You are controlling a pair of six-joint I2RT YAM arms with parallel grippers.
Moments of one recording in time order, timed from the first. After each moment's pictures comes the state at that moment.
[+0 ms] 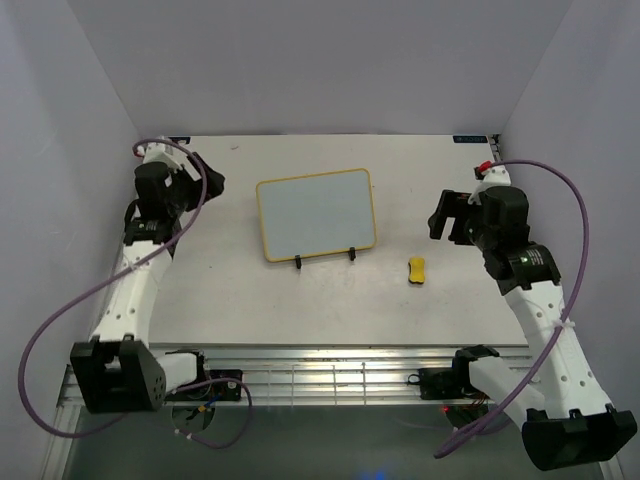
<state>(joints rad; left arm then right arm) 0.07 1.27 1.05 -0.16 0.16 -0.46 0.19 0.92 1.00 -0.62 0.00 0.21</state>
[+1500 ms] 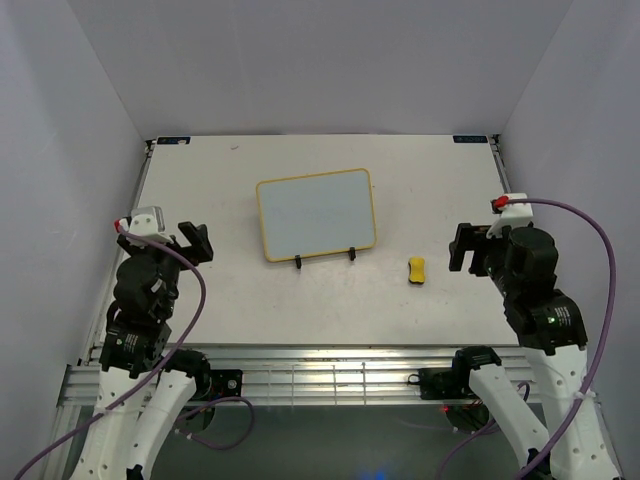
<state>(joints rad) -0.23 0.46 0.78 -0.41 -0.29 -0.18 0.19 0.60 0.98 -0.80 0.09 0.05</state>
